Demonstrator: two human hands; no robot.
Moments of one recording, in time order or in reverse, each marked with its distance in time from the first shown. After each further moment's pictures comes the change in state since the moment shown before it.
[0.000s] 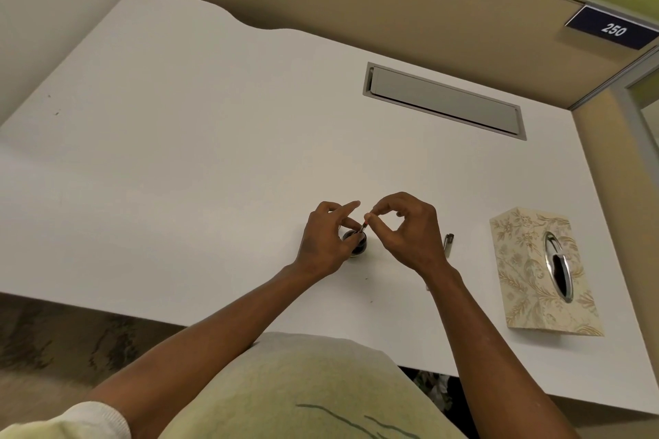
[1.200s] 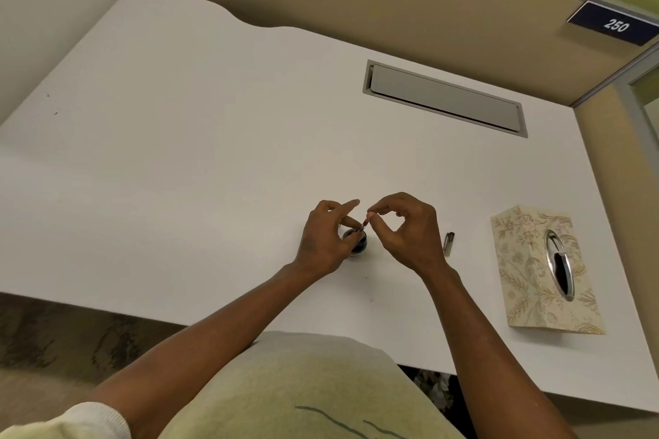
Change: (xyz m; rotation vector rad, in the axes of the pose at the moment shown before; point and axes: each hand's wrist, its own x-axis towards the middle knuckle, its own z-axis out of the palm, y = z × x) left_hand 0.000 0.001 0.000 -0.014 0.004 -0.006; right_hand -0.002 0.001 0.001 0.038 0.009 0.006
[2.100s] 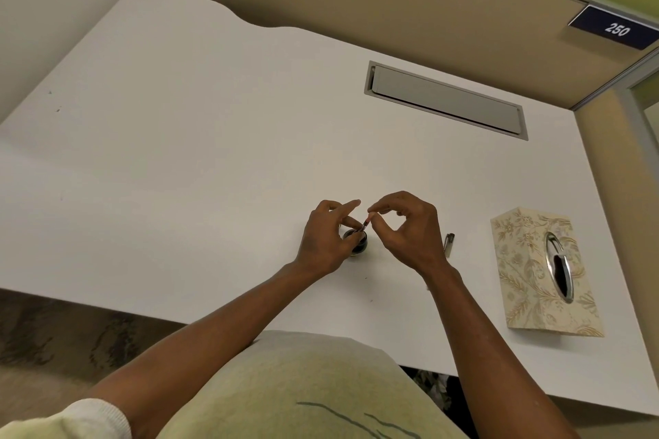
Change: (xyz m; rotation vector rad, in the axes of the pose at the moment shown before) left_hand 0.000 -0.001 0.001 0.003 -0.005 -0.009; right_hand 0.002 -0.001 -0.001 -0.008 -0.010 -0.018
